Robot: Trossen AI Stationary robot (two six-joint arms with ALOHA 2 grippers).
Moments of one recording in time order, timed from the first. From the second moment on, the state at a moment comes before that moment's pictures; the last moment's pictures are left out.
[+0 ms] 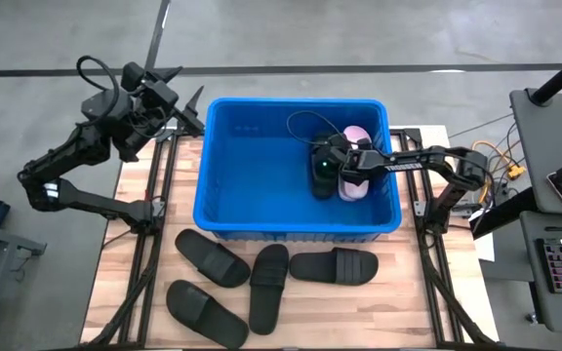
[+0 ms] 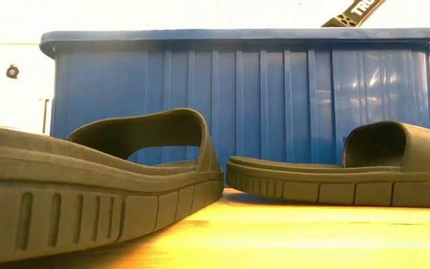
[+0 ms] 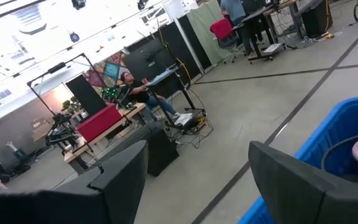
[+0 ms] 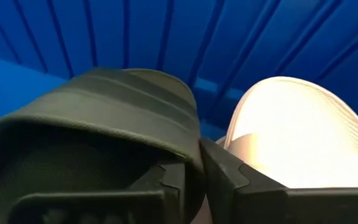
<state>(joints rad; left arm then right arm) 0.19 1.02 1.53 -0.46 -0.83 0.48 -0.36 1.68 0.95 -0.25 0.83 0.63</state>
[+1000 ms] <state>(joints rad) 0.19 1.01 1.53 -0.45 -0.82 0.48 -0.36 1.67 1.22 -0.73 0.52 0.56</state>
